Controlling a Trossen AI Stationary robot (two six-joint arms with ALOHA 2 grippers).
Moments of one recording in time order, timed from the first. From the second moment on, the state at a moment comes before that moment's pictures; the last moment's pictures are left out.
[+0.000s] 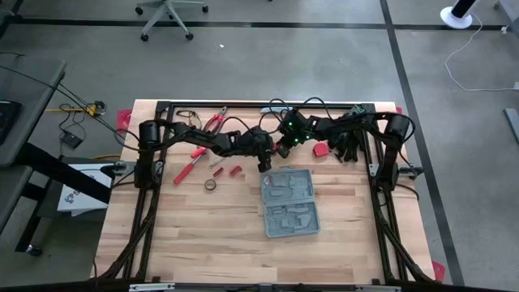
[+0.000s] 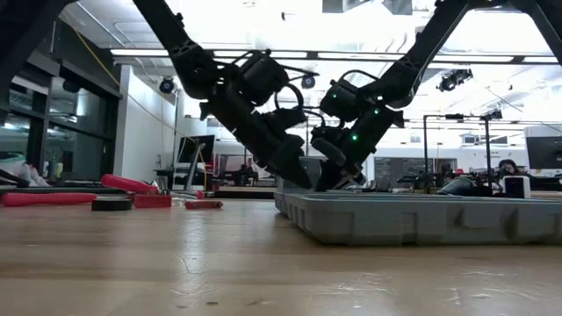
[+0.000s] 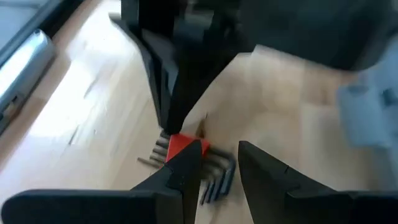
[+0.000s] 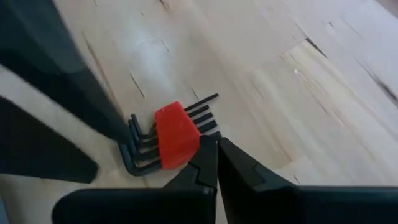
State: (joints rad) left arm 0.25 1.99 1.08 0.22 -0.10 0.09; right arm -0.48 1.90 0.98 0.00 -0.17 0.12
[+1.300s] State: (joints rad) left arm 0.27 2.00 1.12 0.13 -0.16 0.05; right arm -0.42 1.90 0.98 0.07 -0.16 0.11
